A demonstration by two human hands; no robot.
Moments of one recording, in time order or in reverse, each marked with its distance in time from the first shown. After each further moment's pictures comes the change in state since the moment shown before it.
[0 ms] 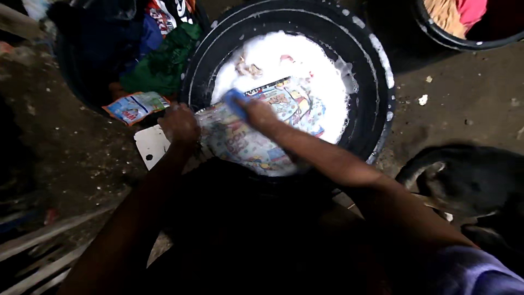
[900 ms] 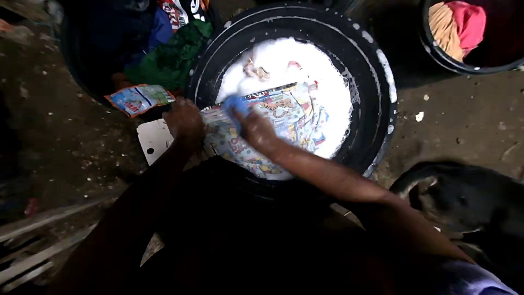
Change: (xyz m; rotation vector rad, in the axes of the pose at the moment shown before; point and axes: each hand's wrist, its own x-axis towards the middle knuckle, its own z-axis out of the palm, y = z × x) left_hand 0.000 -0.002 0.000 -0.017 -0.033 -0.024; right_hand -0.029 -0.026 0.018 0.003 0.172 -0.060
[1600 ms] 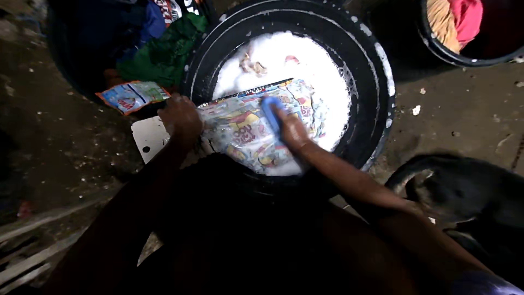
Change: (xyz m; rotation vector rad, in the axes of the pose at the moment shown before) left_hand 0.000 0.004 -0.001 0.028 -0.002 -0.013; right_hand -0.045 0.079 -0.008 -0.043 -0.042 0.267
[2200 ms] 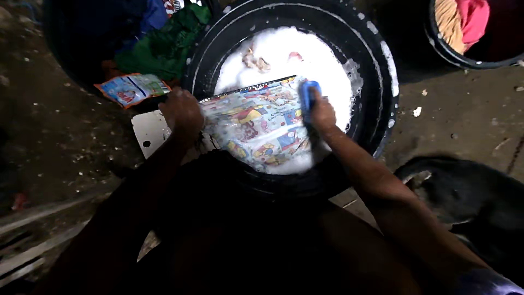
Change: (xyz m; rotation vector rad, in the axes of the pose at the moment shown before) left_hand 0.004 -0.001 0.003 -0.022 0.012 -0.012; right_hand 0.031 0.061 -0.036 -0.073 0.022 0.402
